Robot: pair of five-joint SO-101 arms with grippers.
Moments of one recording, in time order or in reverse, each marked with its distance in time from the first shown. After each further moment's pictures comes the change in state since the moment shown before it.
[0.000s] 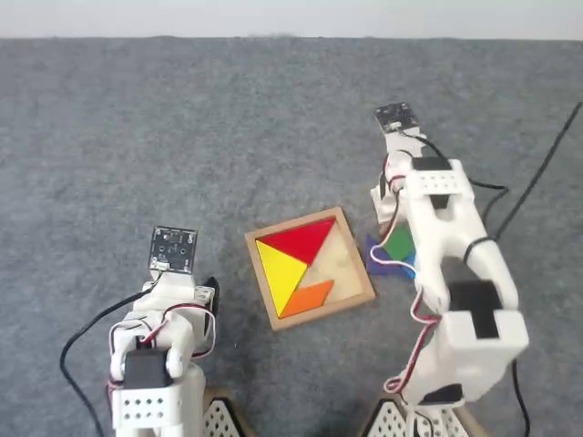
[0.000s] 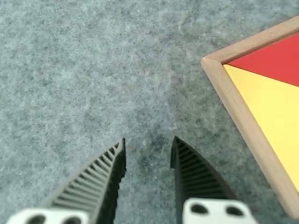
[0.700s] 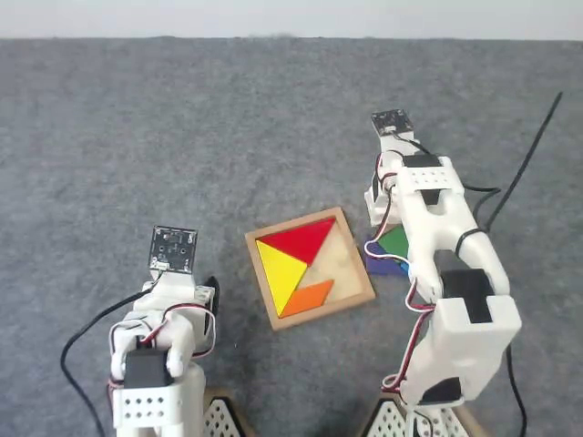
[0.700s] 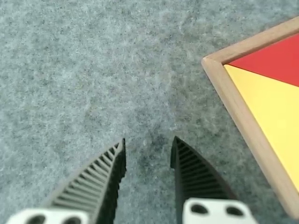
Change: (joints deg) left arm -0.1 0.0 0.0 0.0 0.0; right arm -1.3 4.5 -2.5 3.3 -4.1
